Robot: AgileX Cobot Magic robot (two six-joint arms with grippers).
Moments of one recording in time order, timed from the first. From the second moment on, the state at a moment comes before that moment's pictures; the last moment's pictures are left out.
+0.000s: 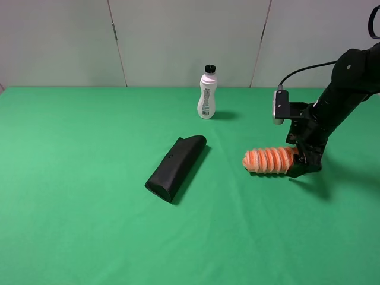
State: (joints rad) left arm 0.01 -0.01 -0.49 -0.04 1.06 0.03; right arm 0.11 1.88 -1.03 0.17 0.62 -1.36
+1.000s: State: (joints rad) left arm 0.01 -0.01 -0.49 -0.04 1.06 0.03; right arm 0.11 1.90 -1.03 0.14 0.63 -1.36
